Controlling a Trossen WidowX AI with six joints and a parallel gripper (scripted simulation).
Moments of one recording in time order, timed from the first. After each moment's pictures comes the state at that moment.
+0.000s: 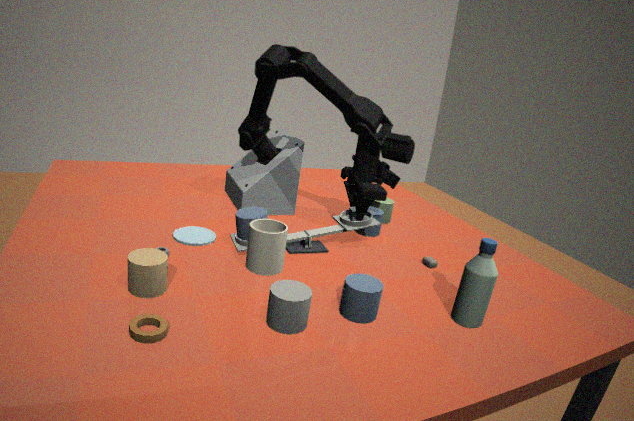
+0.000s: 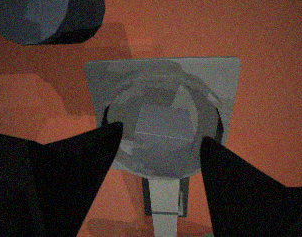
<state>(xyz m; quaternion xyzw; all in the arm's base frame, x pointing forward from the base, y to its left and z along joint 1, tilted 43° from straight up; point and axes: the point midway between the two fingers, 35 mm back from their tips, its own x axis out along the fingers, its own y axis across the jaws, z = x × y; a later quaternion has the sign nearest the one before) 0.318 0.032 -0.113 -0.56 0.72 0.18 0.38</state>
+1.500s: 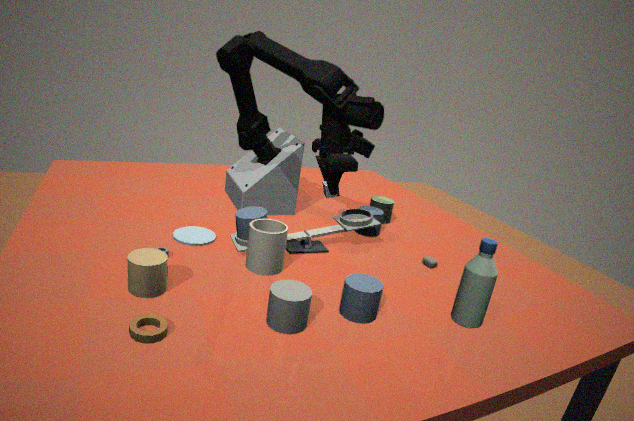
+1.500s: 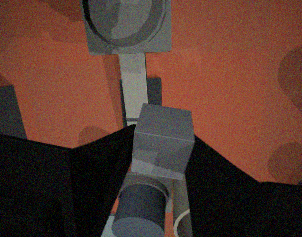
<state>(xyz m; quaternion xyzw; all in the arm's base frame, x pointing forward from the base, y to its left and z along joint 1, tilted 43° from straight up) 0.346 0.000 0.012 -0.54 0.70 0.21 0.41</state>
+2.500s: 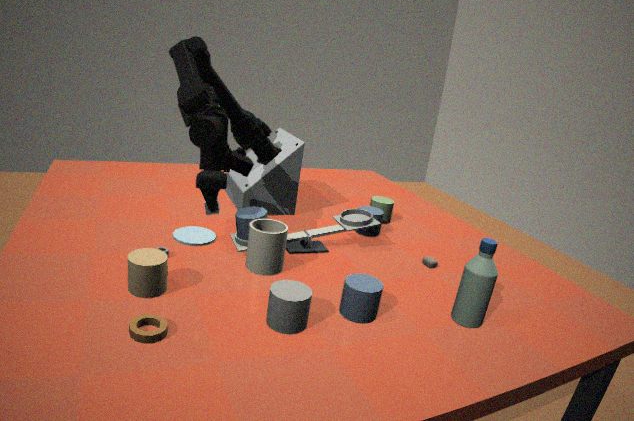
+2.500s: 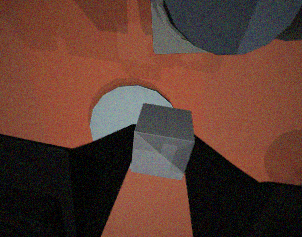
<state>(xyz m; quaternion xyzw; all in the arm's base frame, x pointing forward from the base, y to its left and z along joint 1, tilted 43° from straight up) 0.225 -0.213 0.125 -0.56 0.70 0.18 0.39</state>
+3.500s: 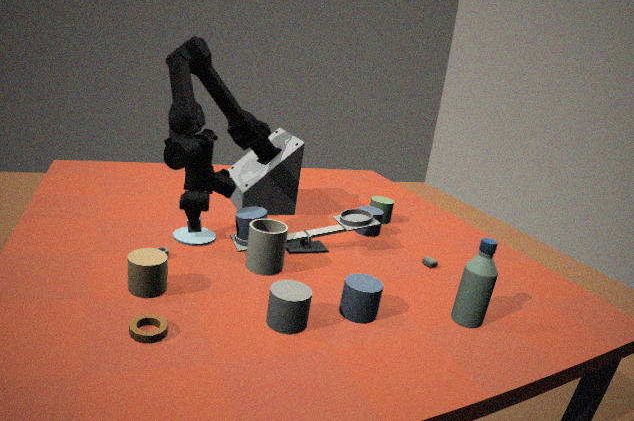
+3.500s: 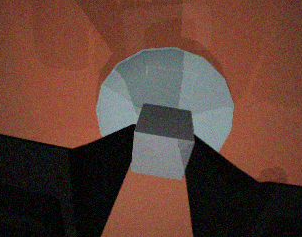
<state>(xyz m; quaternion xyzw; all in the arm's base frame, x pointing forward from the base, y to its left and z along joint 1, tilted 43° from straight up) 0.183 -0.268 0.105 -0.56 0.72 0.18 0.36</state>
